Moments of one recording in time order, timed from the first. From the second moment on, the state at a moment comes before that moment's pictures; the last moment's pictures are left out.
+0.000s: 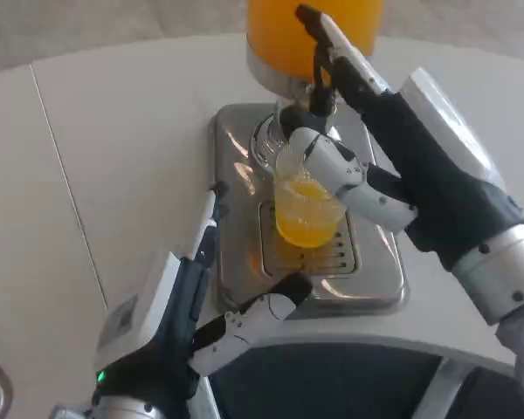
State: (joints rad) left arm 0.08 0.12 -0.18 -0.46 0.67 0.09 -0.02; right arm -0.39 -0.23 0.12 -0.59 -0.42 0.23 0.27
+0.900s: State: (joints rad) left arm 0.01 0.11 -0.16 -0.35 0.63 0.10 0.03; right arm 0.04 -0.46 -0.08 -0.71 -0.41 0.07 0.29
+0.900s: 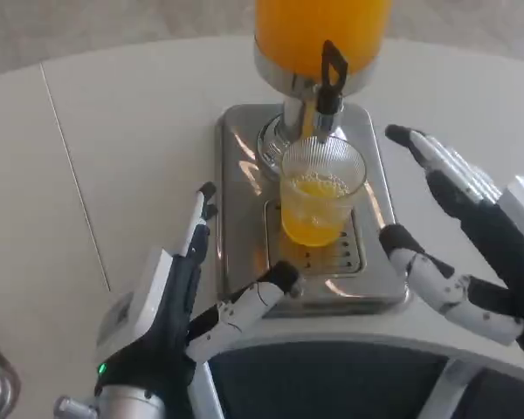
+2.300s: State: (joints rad) left arm -0.38 -0.02 -0.26 0.19 0.64 0.10 0.48; right arm 0.05 -0.56 -0.04 -0.70 -0.52 0.24 0.50
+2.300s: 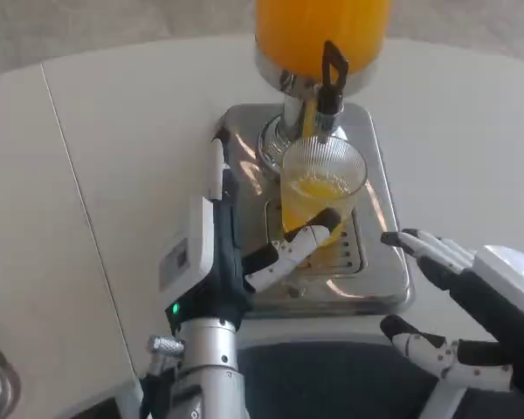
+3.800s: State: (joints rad) left arm -0.45 -0.06 -0.30 0.33 0.63 0.02 0.60; right arm 0.02 -0.57 -0.03 -0.61 -0.48 0.26 0.51
